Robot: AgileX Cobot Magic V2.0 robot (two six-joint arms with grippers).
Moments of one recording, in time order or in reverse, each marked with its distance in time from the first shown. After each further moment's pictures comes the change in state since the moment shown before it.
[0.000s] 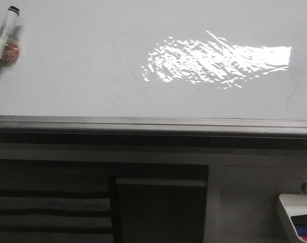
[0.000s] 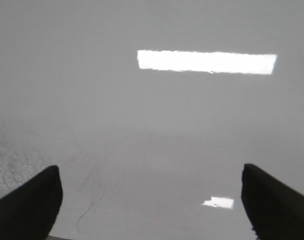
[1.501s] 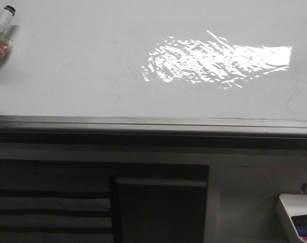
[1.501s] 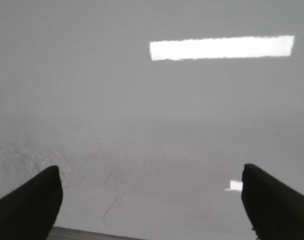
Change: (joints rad) left arm -0.006 0.232 -0.144 -0.007 0.073 0.011; right arm 0.000 0.037 -0.063 0.104 0.089 0.000
